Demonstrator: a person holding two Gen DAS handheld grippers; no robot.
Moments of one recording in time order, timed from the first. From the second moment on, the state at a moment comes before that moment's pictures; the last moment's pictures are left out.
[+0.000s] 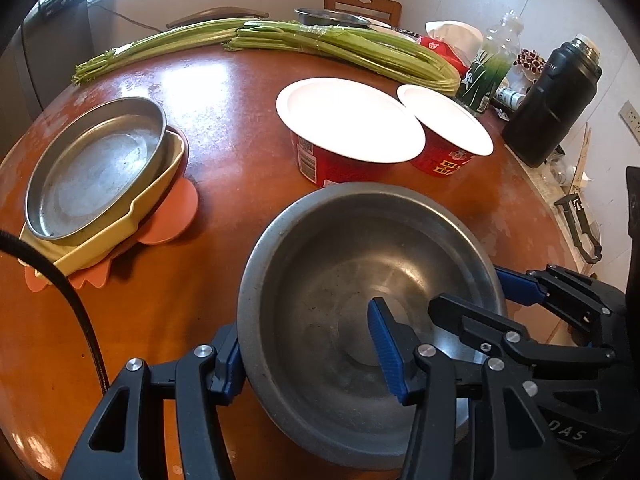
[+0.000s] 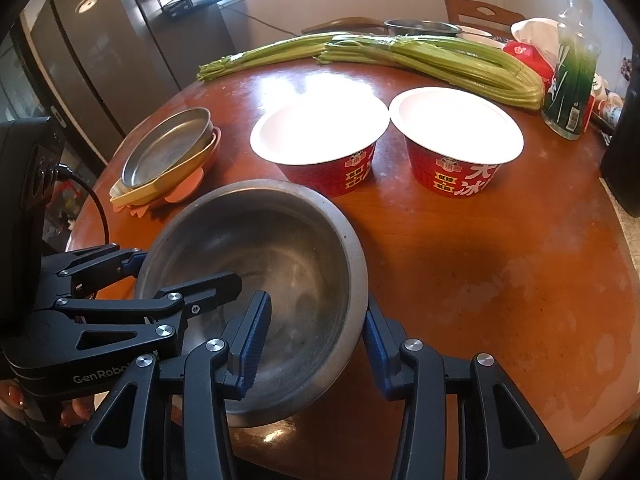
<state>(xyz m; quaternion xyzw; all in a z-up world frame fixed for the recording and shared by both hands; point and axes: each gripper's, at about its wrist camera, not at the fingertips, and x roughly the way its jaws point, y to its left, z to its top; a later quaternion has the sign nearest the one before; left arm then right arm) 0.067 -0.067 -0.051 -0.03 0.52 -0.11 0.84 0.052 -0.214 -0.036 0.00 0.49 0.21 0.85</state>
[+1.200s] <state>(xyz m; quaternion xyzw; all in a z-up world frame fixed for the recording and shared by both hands) 0.070 -0.043 -0.020 -0.03 0.49 -0.11 0.87 0.073 -0.227 -0.007 0.06 0.46 0.20 0.86</state>
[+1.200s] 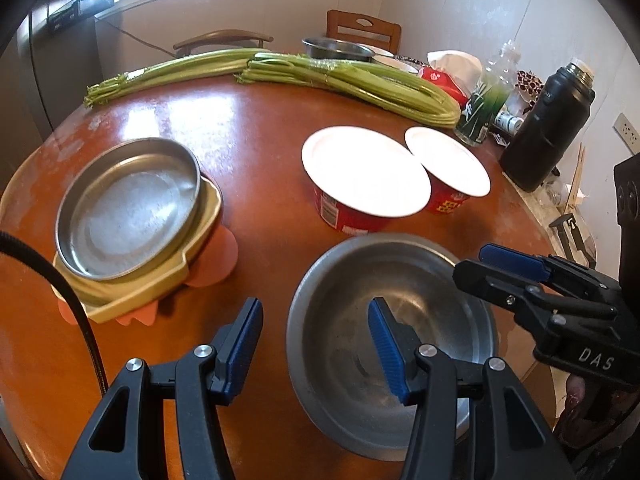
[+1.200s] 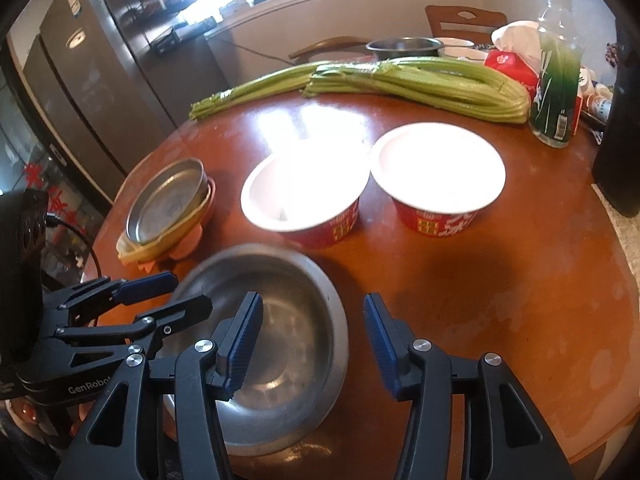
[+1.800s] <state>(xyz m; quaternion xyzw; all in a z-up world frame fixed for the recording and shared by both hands) 0.127 -0.043 0.023 0.00 0.45 -0.09 0.89 0.111 -0.223 0.009 0.09 0.46 0.19 0.86</state>
